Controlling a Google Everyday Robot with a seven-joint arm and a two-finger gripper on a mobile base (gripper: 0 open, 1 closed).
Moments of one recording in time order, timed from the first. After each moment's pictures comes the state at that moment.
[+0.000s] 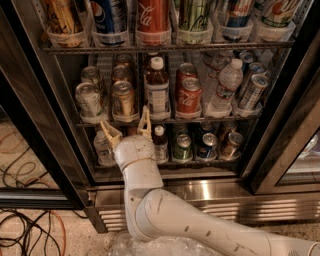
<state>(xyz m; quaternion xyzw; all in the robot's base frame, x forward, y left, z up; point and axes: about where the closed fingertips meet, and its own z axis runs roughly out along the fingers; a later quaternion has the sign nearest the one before) 0.563 0.071 0.844 -0.10 0.62 0.09 0.77</state>
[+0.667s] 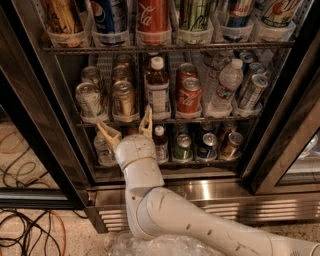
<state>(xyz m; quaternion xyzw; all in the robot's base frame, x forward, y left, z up) 0.564 0.073 0.845 -0.10 0.62 0.09 0.77</state>
